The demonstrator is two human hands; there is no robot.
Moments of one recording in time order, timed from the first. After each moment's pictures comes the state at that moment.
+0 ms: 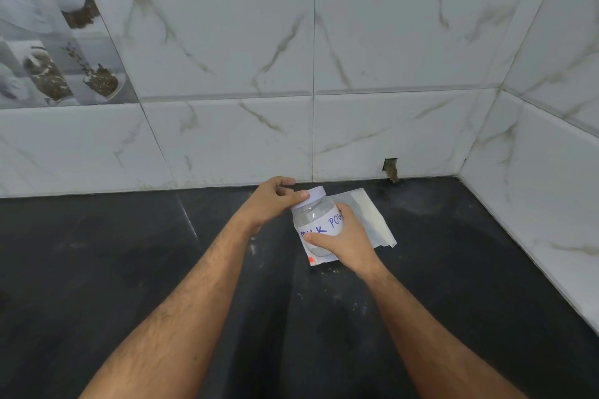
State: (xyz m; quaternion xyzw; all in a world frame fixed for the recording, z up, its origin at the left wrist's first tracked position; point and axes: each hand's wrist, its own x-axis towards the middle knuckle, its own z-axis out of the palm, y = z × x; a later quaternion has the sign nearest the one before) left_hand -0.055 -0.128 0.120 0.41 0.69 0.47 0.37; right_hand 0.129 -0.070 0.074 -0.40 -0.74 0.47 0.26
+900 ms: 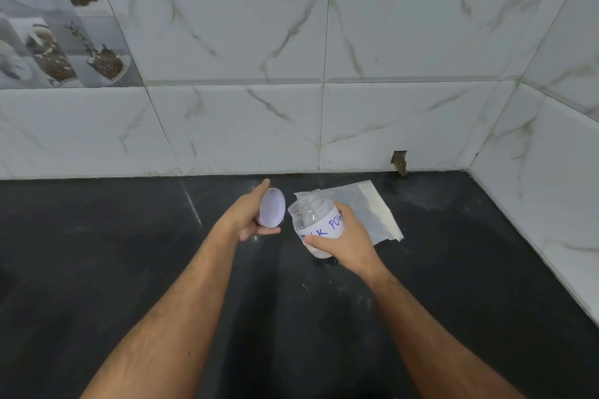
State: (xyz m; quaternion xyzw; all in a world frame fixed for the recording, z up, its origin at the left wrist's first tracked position) left_hand -0.092 -0.151 0.079 0.15 0.65 0.54 0.51; right_hand 0.126 -0.078 0.059 -0.38 -0.76 0.46 0.23
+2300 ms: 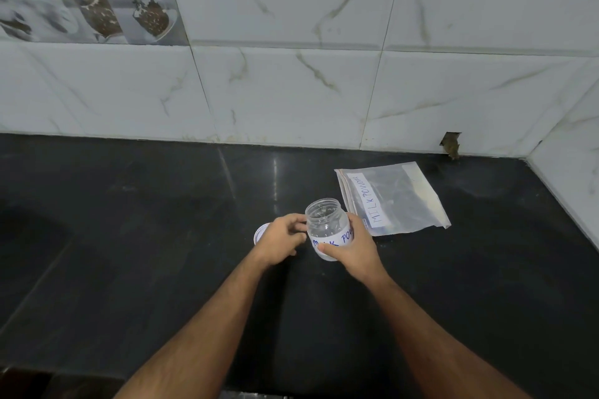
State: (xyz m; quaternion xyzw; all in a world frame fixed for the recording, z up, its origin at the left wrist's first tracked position) left_hand -0.088 -0.223 -0.006 0.37 0.76 0.40 0.36; right_hand 0.076 -0.122 -0.018 -0.40 -0.73 0.51 0.21
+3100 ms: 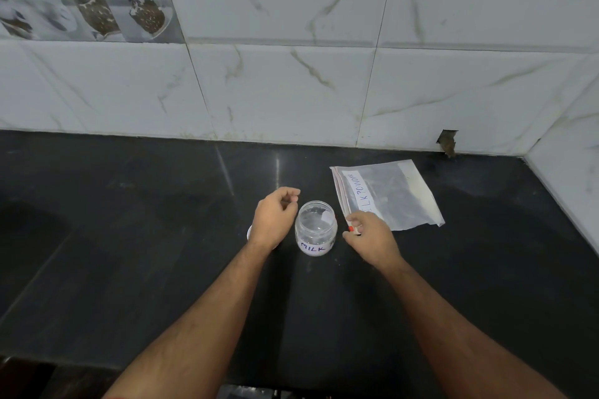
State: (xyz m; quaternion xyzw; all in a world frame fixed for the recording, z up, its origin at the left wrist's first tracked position) left_hand -0.079 -0.200 0.014 0.31 0.80 0.48 0.19; right_hand 0.102 -0.078 -0.007 -0.43 -0.83 0.34 0.10
